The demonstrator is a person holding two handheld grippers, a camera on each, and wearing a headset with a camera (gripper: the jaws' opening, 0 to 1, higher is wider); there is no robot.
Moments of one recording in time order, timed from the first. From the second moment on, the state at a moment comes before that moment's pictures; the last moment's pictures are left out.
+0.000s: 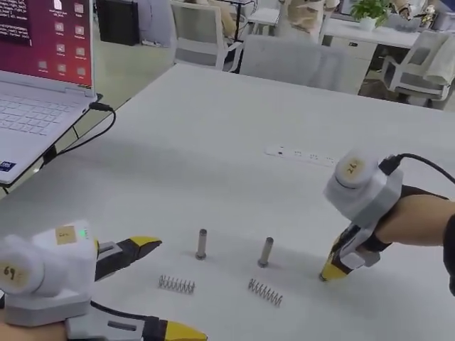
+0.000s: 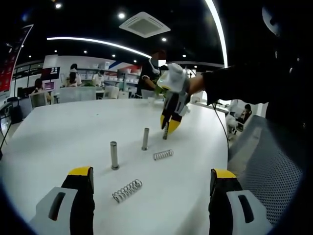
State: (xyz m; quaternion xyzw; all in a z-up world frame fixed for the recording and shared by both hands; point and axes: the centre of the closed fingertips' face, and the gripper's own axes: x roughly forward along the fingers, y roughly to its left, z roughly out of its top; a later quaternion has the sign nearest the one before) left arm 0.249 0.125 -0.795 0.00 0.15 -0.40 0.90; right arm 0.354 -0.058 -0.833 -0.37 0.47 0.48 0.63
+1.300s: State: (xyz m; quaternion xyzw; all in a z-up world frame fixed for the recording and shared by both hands) left arm 0.247 0.122 -0.792 0.00 0.15 -0.40 0.90; right arm 0.291 0.036 -0.815 -0.40 0.40 0.56 0.60
